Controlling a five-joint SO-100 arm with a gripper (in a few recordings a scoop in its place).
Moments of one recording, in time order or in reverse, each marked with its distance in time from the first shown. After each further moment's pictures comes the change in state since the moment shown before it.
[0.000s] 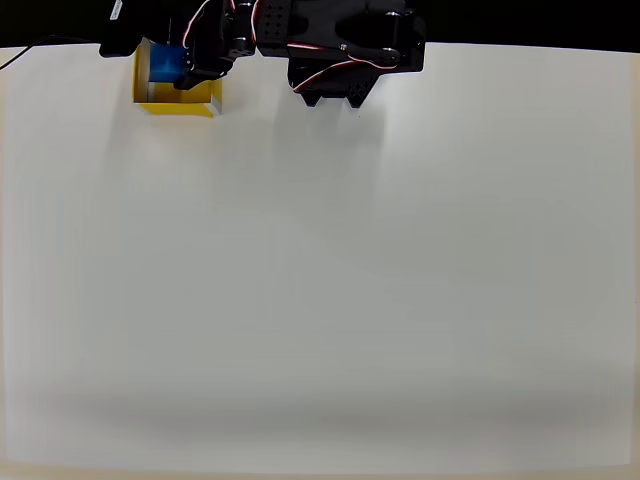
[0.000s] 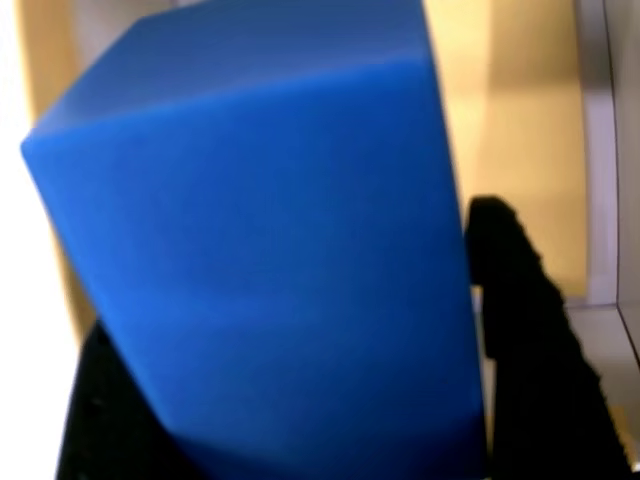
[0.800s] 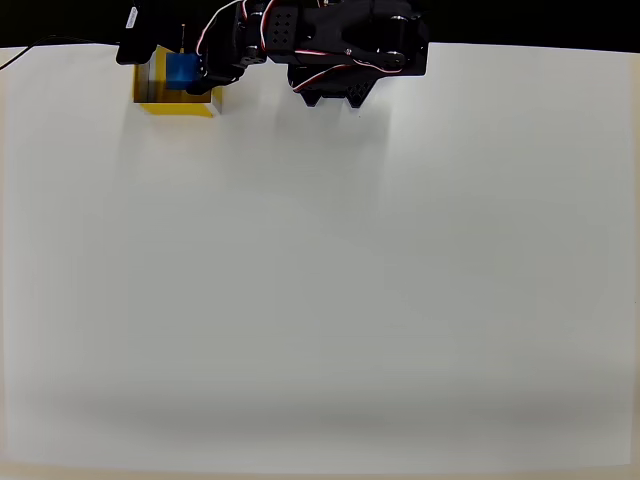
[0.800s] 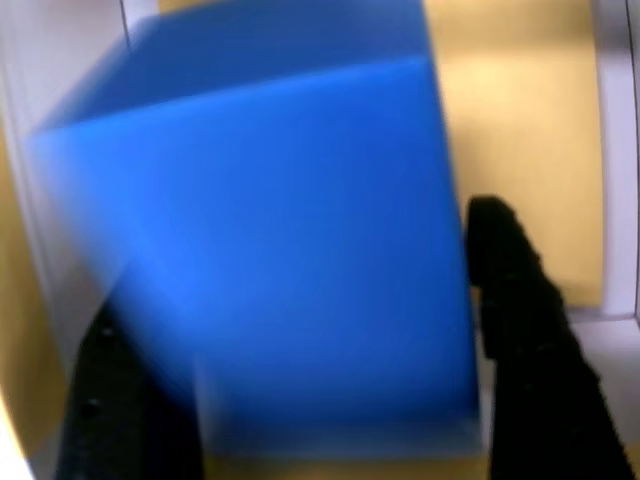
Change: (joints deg) arm 0.1 3.6 11.1 -8.3 -1.7
